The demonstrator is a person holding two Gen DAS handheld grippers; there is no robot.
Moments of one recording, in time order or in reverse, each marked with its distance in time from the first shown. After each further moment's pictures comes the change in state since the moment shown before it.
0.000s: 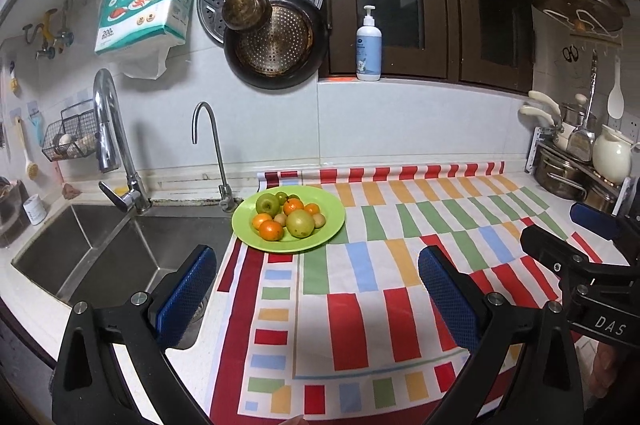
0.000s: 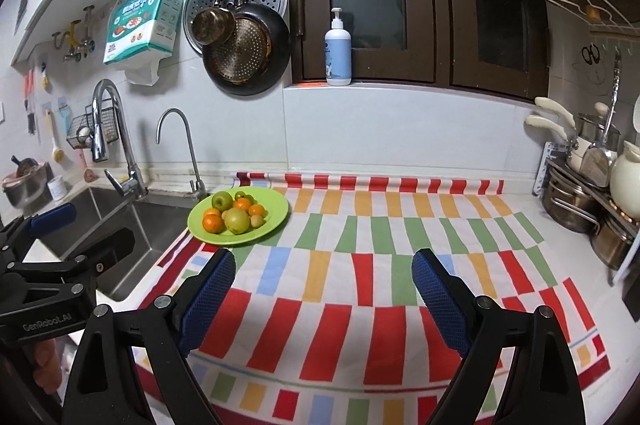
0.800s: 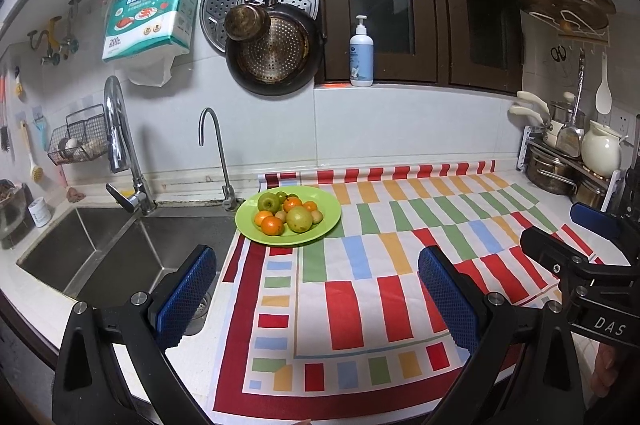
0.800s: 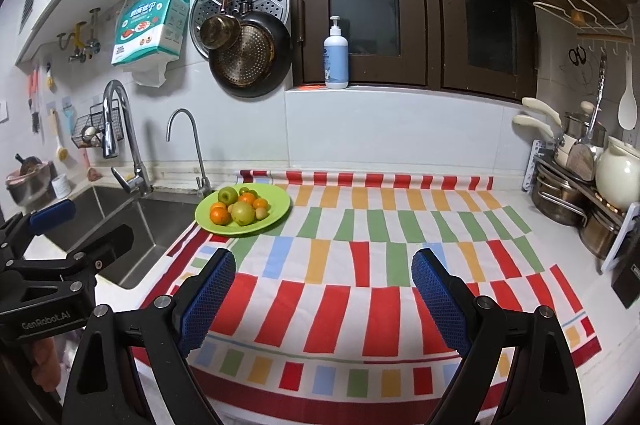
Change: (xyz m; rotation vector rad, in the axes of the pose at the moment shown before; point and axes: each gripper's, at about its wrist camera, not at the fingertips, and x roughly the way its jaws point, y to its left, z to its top) left arm -0.031 -0.004 -0.013 0.011 -0.024 -0.004; right arm -0.034 0.001 -0.013 -0.002 -0.013 -0.008
